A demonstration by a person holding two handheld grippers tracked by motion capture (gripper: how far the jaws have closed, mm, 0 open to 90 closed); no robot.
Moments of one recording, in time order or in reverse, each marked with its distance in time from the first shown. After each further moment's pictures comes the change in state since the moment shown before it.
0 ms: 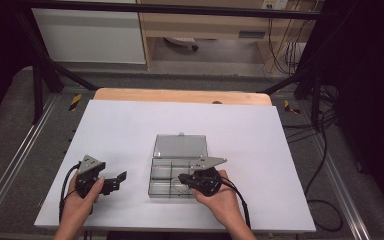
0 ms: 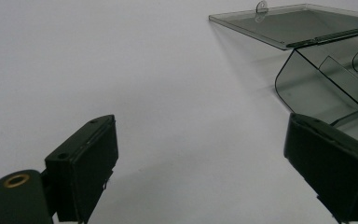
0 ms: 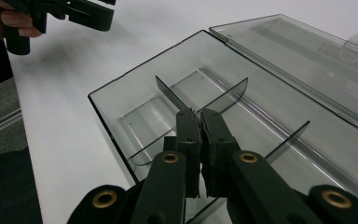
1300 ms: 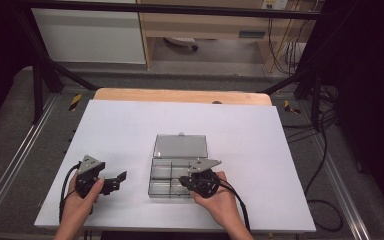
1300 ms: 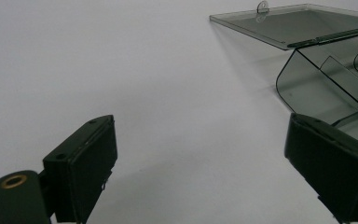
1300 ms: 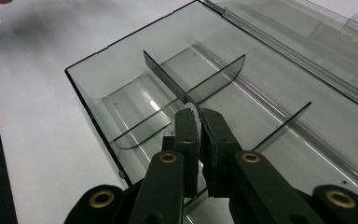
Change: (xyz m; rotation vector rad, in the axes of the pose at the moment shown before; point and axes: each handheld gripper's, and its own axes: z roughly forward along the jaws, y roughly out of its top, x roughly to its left) left arm -0.002 0.000 0.001 -0.004 0.000 0.005; right arm 0.001 -0.006 0.010 0.069 -0.045 -0.031
